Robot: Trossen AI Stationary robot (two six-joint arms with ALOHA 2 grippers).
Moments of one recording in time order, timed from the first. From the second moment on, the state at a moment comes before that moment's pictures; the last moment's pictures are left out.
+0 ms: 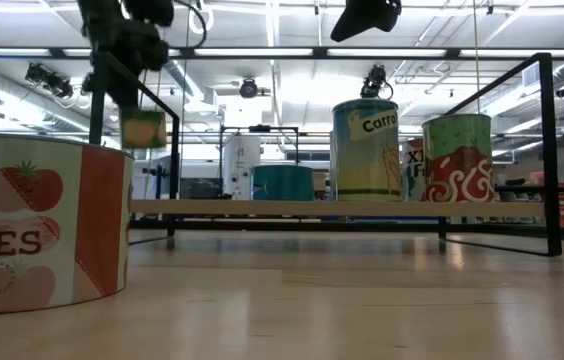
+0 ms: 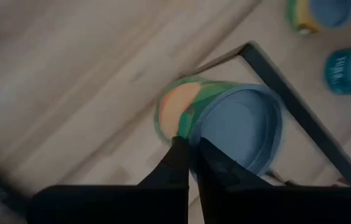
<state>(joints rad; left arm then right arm) 0.51 1.15 1.09 -1.12 0.09 -0.31 0.25 1.60 1.51 -0.81 0.08 0.40</state>
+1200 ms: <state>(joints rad) 0.31 1.69 1.47 -1.06 0.13 -0.07 0.26 1.55 1.51 -0.84 0.08 0.42</state>
